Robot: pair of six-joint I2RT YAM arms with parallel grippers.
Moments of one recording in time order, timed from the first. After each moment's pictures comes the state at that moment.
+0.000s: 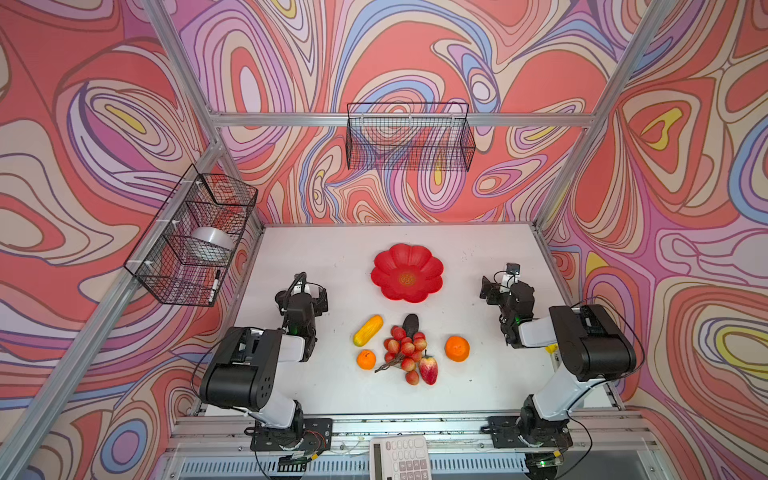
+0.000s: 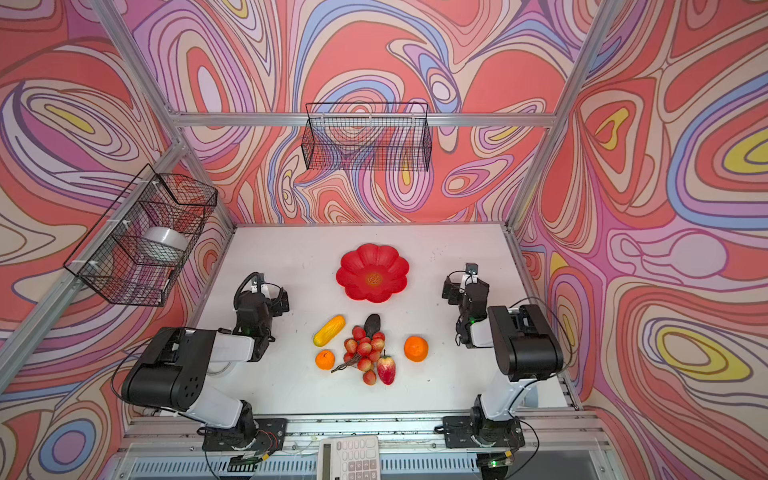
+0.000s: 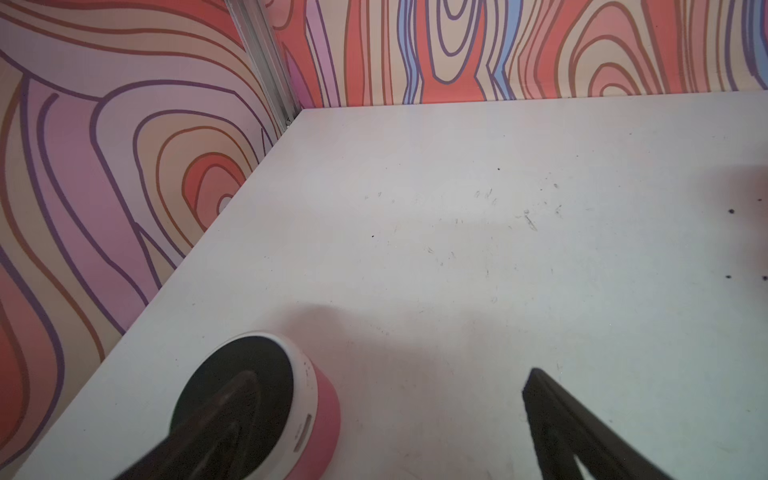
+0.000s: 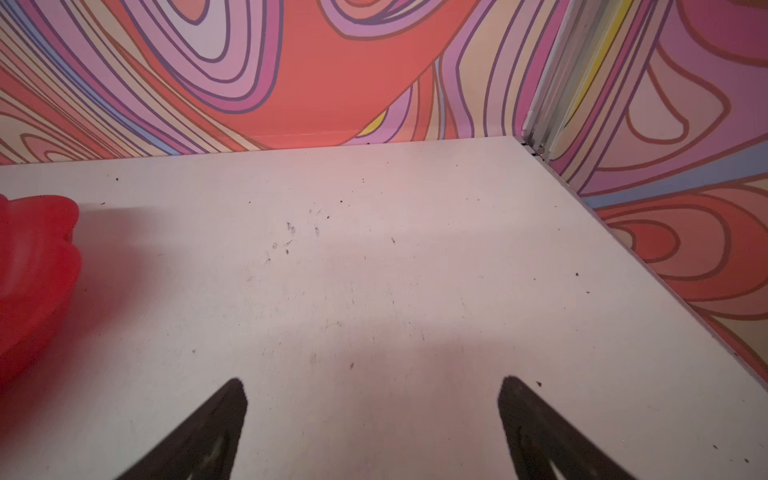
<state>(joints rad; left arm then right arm) -0.09 1.55 0.36 0.84 -0.34 -0.01 0.01 1.72 0.46 0.96 0.10 0.04</state>
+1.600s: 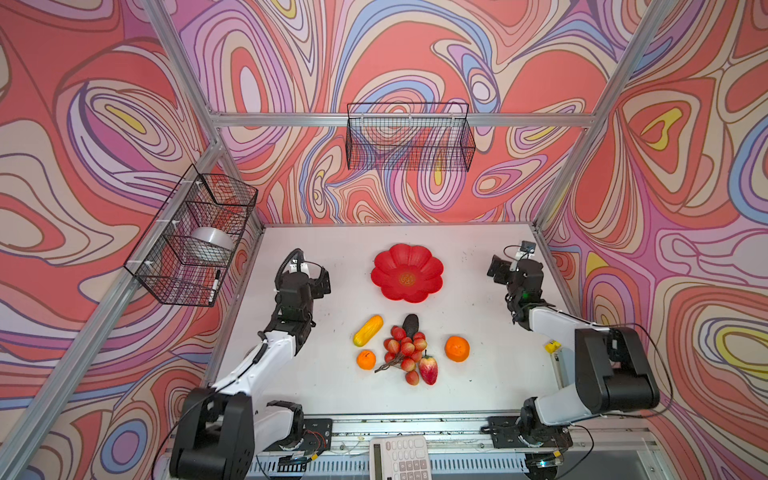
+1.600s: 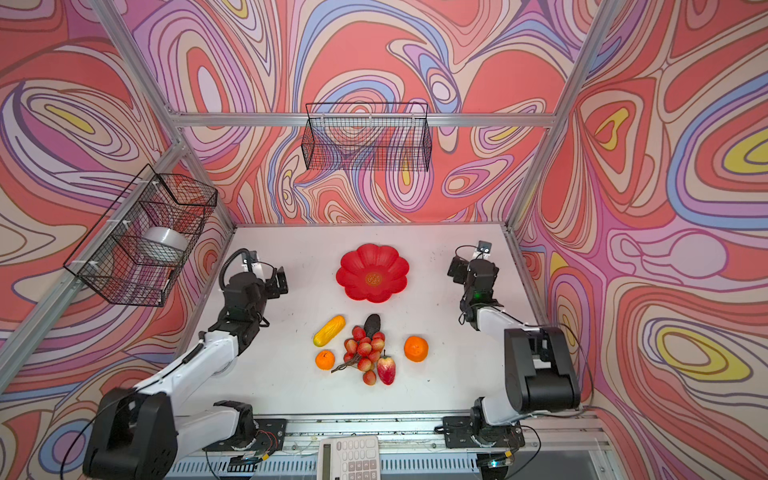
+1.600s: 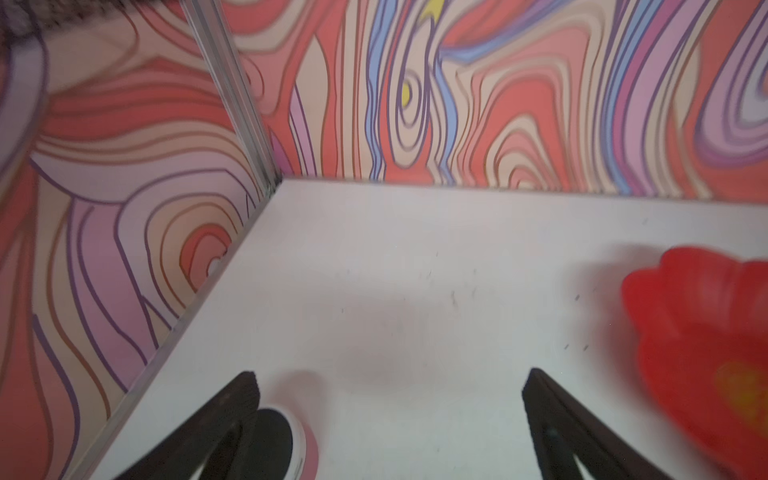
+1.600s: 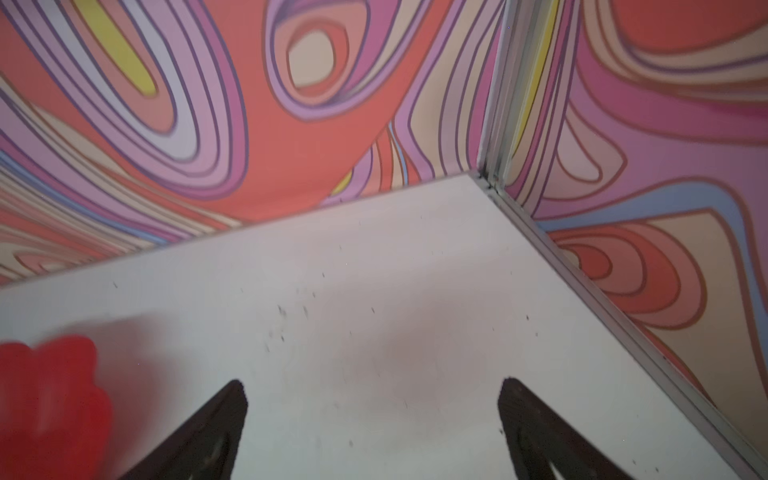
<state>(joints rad) -0.14 1.10 0.66 0.19 -0.28 -0.11 0.01 1.47 0.79 0.39 0.19 0.25</state>
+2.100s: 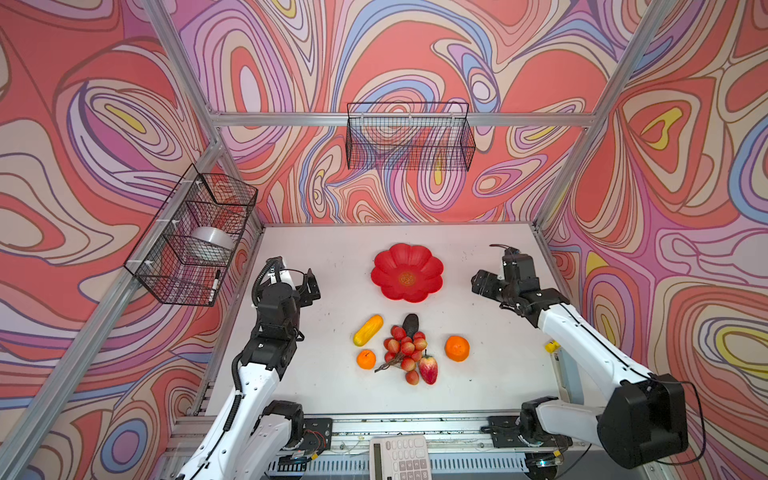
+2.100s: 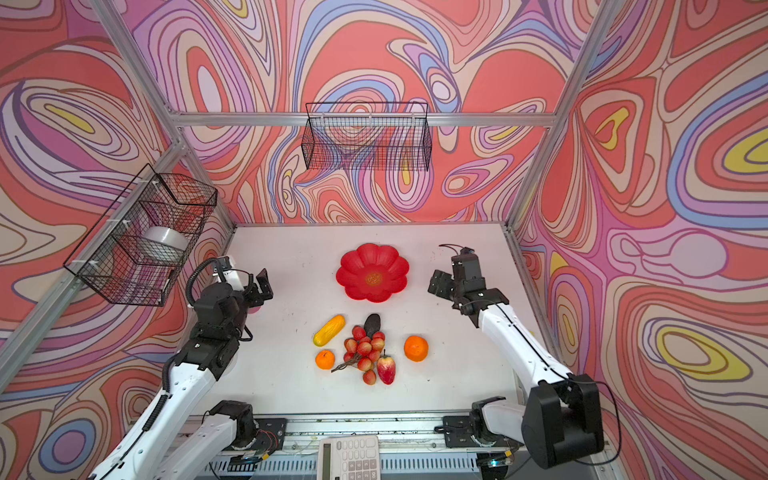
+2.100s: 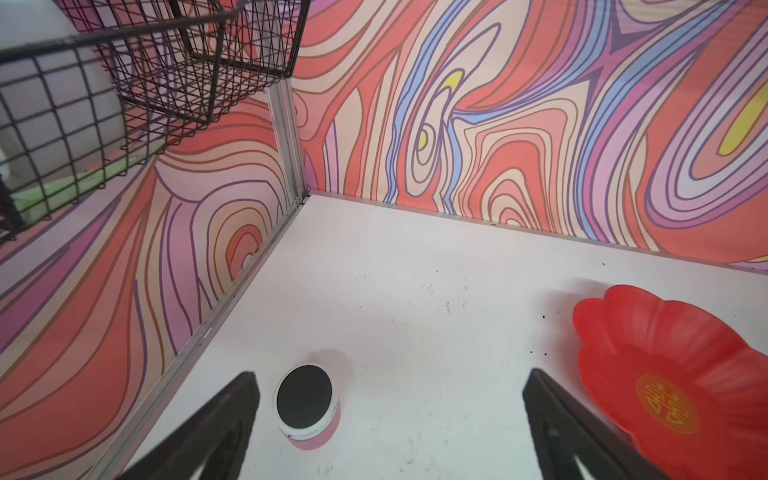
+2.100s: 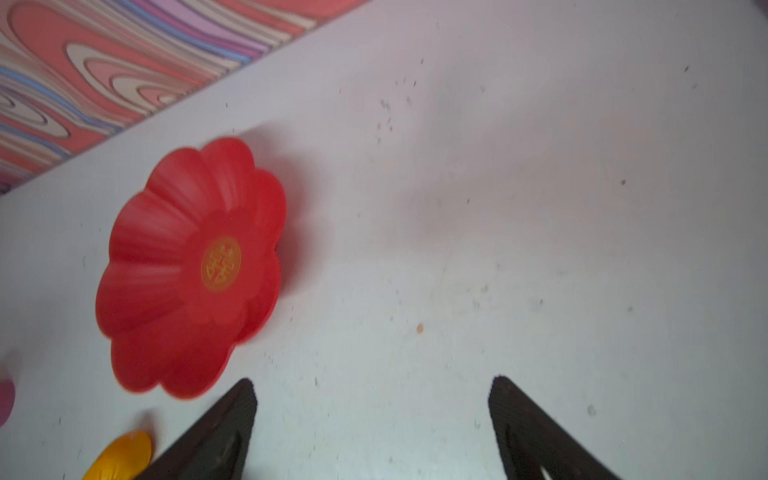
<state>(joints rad) -0.15 0.82 0.62 -0.07 -0.34 -0.18 0.24 1.23 0.90 -0.50 0.02 0.51</state>
